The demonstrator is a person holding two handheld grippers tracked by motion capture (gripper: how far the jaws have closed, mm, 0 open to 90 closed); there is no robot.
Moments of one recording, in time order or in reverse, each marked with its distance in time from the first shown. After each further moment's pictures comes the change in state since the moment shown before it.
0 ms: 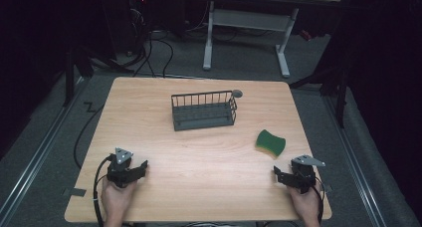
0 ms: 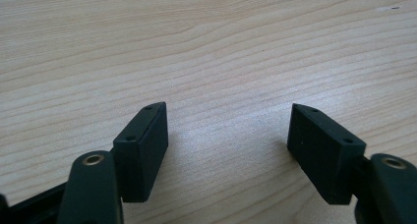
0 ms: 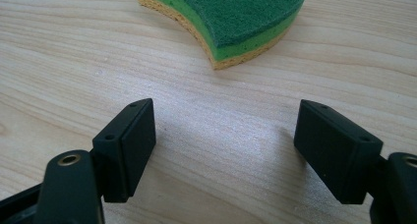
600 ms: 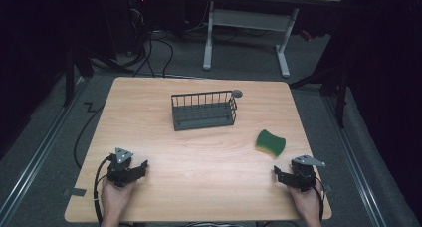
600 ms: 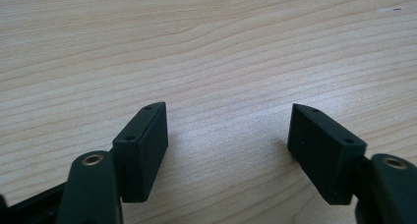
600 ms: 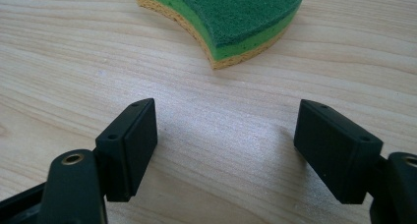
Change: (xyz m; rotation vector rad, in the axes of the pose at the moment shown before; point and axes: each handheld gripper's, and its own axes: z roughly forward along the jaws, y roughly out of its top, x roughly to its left) left arm -0.001 0.001 0.000 0.002 0.005 -0.003; right arm 0.000 0.000 0.000 0.000 -0.004 0.010
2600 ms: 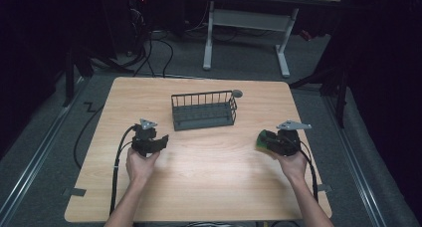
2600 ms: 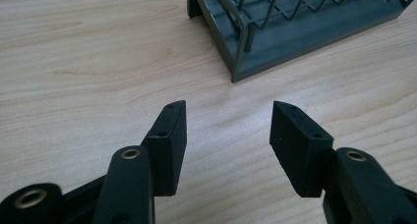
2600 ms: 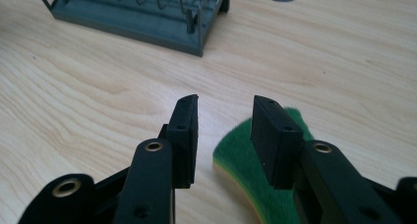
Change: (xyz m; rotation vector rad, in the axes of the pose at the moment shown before) left arm -0.038 0.096 0.033 0.013 -0.086 -0.017; right arm 0.022 0.110 0.016 -0.084 0.207 -0.122
